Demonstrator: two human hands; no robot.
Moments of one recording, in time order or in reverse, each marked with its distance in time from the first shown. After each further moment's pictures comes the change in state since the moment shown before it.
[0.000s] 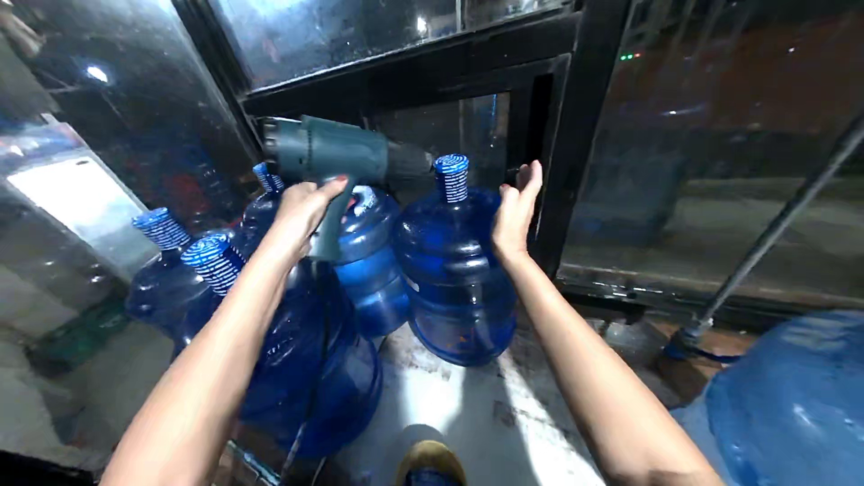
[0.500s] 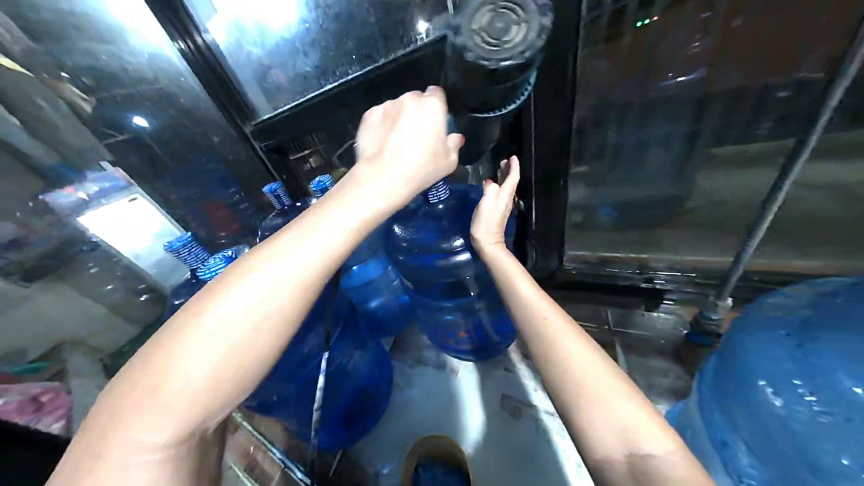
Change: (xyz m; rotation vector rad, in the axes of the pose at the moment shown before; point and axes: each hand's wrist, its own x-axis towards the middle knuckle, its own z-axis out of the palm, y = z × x) left_hand -0.077 0.158 0.119 1.208 -0.063 0.663; right_hand -0.001 -0.003 0.002 0.115 0.082 0.012
